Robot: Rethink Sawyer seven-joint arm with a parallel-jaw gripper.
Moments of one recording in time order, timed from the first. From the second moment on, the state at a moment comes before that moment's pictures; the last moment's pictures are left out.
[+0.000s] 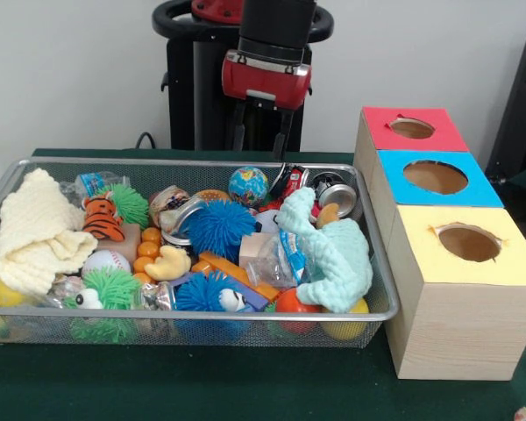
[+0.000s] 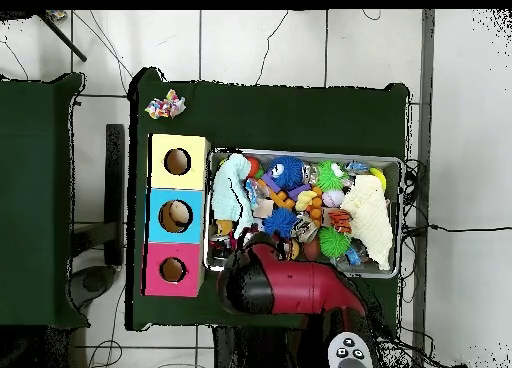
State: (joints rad) arm -0.21 -0.81 -0.08 1.97 -0.27 0.16 1.97
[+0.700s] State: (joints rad) arm -0.21 -0.81 -0.08 1.97 -0.27 0.16 1.97
